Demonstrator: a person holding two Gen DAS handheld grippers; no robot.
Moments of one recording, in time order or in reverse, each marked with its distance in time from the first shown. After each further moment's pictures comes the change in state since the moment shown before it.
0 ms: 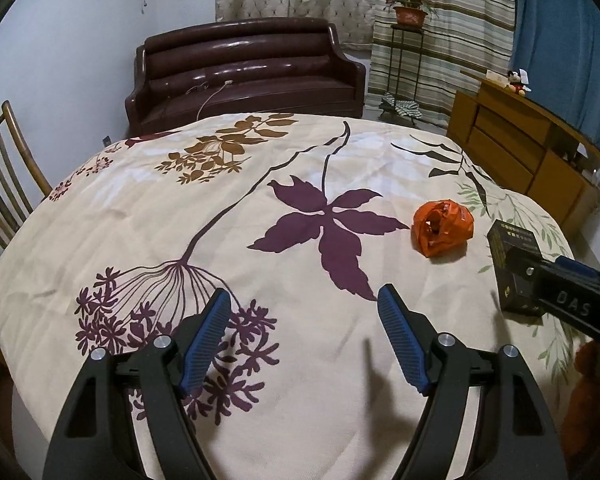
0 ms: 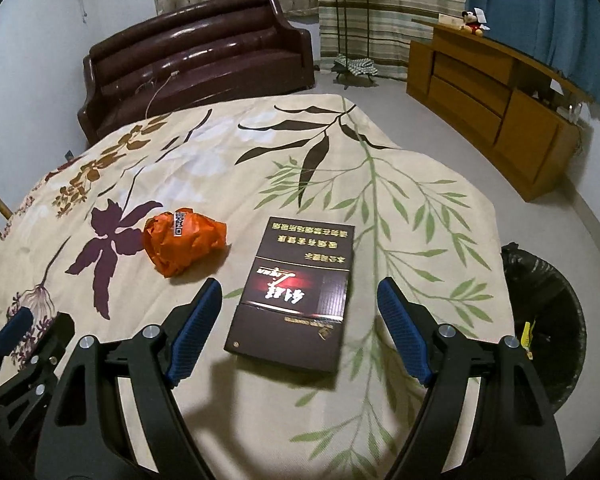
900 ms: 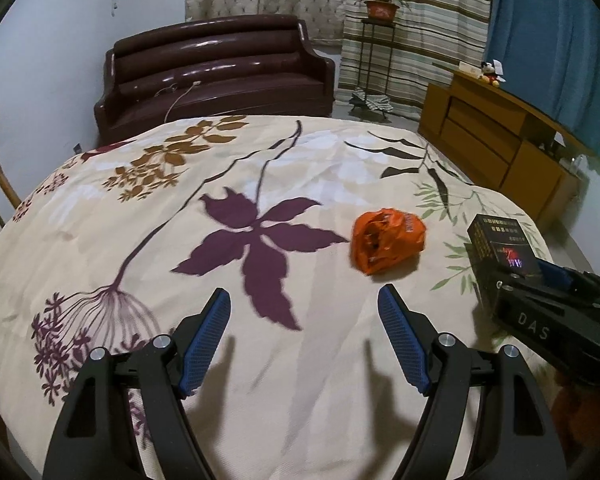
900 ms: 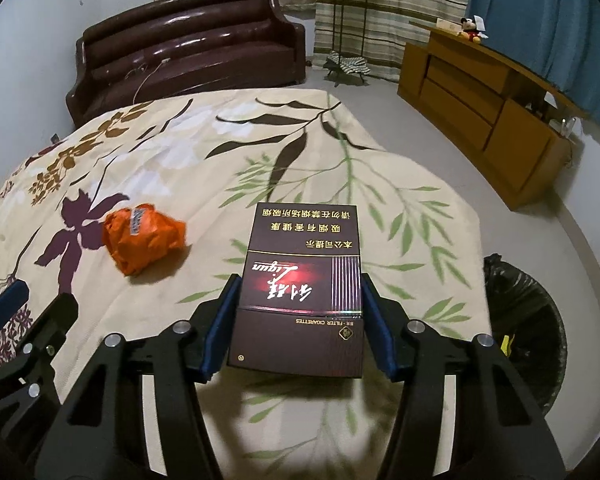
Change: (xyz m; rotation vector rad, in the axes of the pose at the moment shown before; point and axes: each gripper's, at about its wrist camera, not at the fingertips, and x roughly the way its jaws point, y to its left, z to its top) left arm 0.019 -0.040 0.017 0.052 0.014 -0.094; right arm 0.010 -0.018 0.007 -0.040 0.013 -0.061
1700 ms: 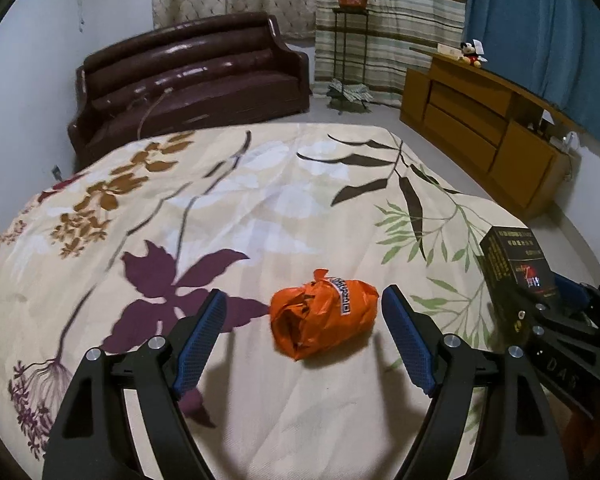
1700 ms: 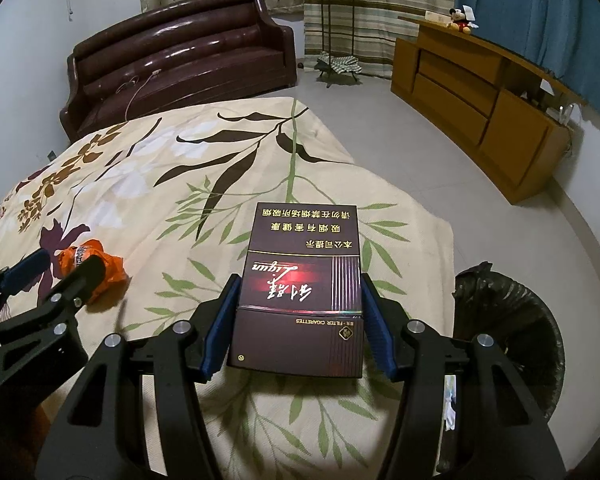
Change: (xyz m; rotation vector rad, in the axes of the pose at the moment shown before) left arm 0.047 -0.045 0.040 0.080 0.040 -0.039; right arm 0.016 -0.048 0.017 0.043 -0.002 0.022
